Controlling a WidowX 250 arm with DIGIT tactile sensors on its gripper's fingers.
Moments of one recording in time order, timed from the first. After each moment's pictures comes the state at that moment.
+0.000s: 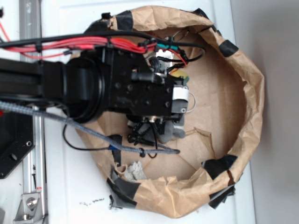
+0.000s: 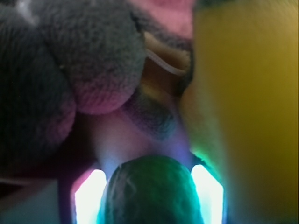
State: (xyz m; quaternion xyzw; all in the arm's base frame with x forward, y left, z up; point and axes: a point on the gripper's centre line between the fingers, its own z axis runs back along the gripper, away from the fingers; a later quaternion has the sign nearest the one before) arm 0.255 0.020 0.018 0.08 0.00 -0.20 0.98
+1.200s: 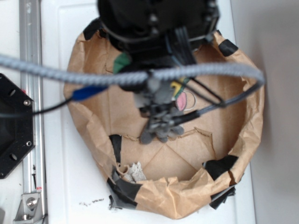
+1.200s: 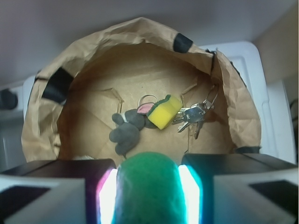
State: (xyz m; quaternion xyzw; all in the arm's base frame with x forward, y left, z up) arm 0.251 0.020 0.206 -0.04 -0.06 0.10 0.99
